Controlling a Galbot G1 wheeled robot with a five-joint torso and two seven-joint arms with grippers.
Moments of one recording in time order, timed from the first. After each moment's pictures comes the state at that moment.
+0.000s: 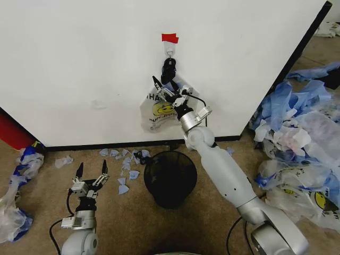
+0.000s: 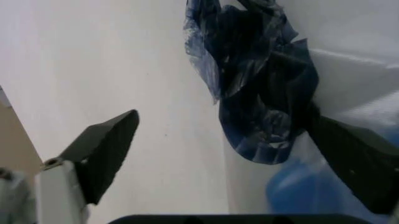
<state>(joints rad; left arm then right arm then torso) 1.42 -1.31 -0.60 -1.65 -0.45 -0.62 0.08 -0.44 1.43 0.00 1.31 0.93 0.21 -0.29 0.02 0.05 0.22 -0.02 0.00</state>
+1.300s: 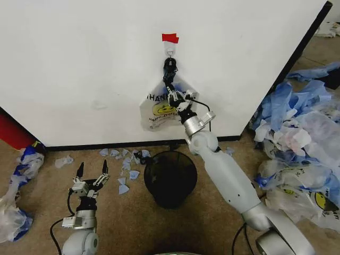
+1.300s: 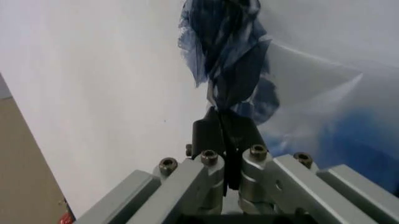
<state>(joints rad) 1.42 -1.31 -0.60 -1.65 -0.44 -0.62 0.08 -0.53 1.36 0.01 1.41 0.91 0.22 -0.28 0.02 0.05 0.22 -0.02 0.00</state>
